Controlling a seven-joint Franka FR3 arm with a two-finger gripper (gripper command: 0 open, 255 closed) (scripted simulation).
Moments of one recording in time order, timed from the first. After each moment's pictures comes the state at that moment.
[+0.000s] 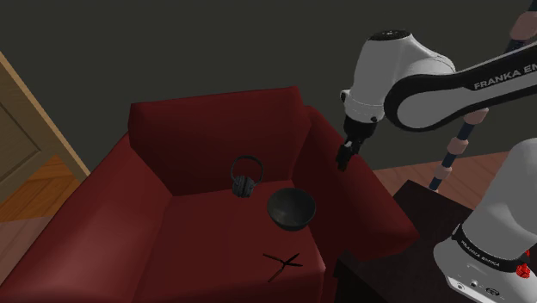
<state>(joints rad) 0.15 -0.61 0.20 -2.73 0.04 2.22 0.13</state>
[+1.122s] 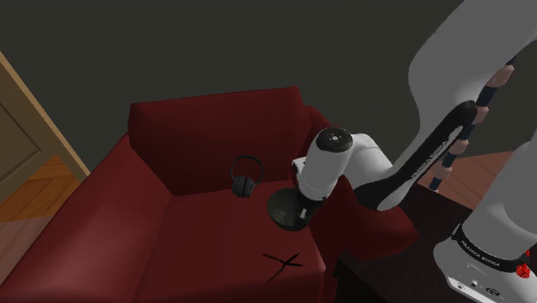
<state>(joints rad) 0.07 0.06 0.51 -2.62 -0.59 2.80 0.70</state>
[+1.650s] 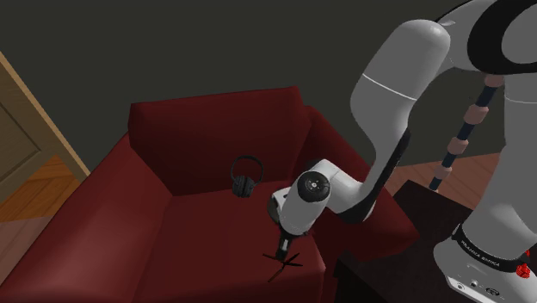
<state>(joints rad) 0.30 0.42 0.33 -2.36 -1.17 2.81 1.17</state>
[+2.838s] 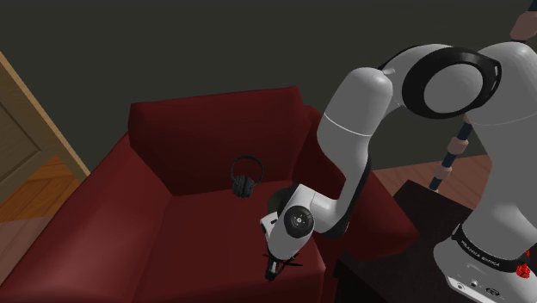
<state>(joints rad) 0.45 0.71 0.23 -2.12 -1.44 2.81 1.38</state>
